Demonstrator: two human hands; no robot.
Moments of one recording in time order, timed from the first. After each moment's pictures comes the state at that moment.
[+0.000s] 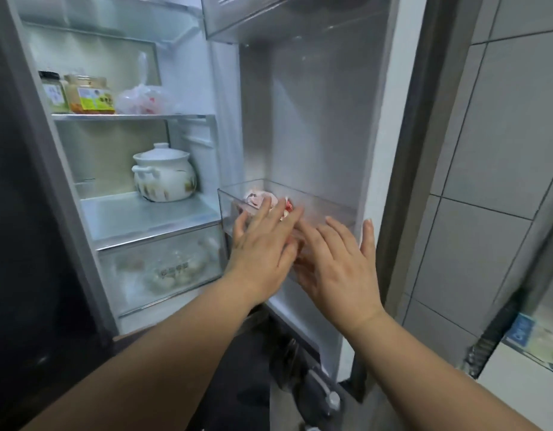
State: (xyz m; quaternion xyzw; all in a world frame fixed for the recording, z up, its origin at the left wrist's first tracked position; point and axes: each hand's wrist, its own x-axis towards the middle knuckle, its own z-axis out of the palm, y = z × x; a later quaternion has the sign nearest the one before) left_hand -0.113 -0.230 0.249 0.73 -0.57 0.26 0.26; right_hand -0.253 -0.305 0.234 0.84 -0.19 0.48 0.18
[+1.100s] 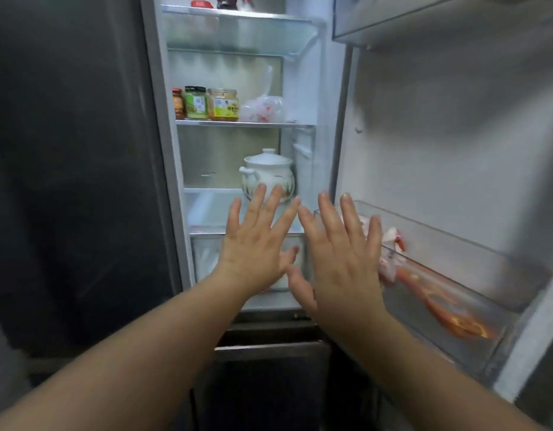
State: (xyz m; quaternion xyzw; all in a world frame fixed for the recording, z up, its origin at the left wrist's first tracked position) left_hand -0.061 -0.227 0.268 0.87 -0.28 0.41 -0.02; right_hand -0.174 -0.341 0.268 0.86 0.04 0.51 0.02
